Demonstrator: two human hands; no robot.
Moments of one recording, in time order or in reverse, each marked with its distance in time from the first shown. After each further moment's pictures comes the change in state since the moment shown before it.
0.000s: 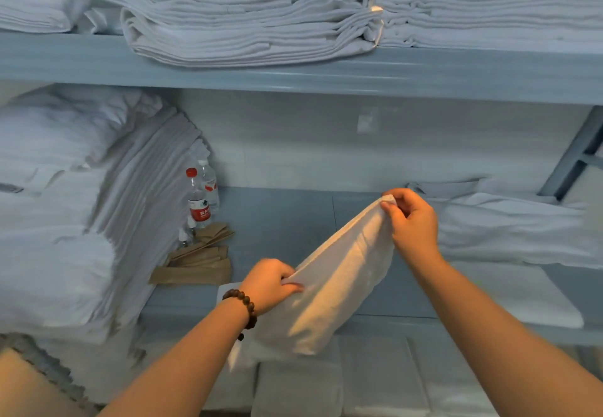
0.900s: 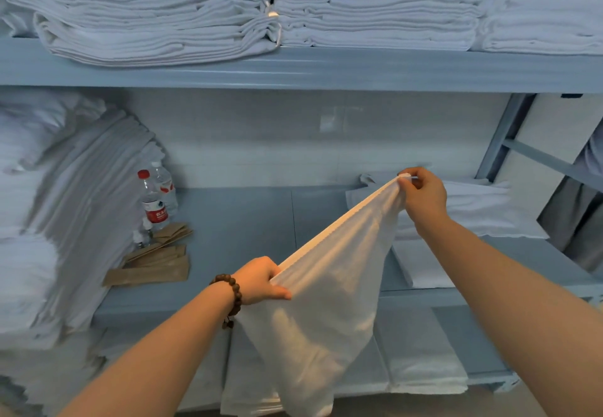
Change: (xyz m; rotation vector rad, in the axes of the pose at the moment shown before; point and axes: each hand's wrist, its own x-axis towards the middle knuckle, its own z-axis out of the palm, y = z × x) left_hand -0.001 0.082 0.032 -0.071 -0.313 -0.006; right_hand 0.030 0.027 -0.142 -0.142 0.200 0.207
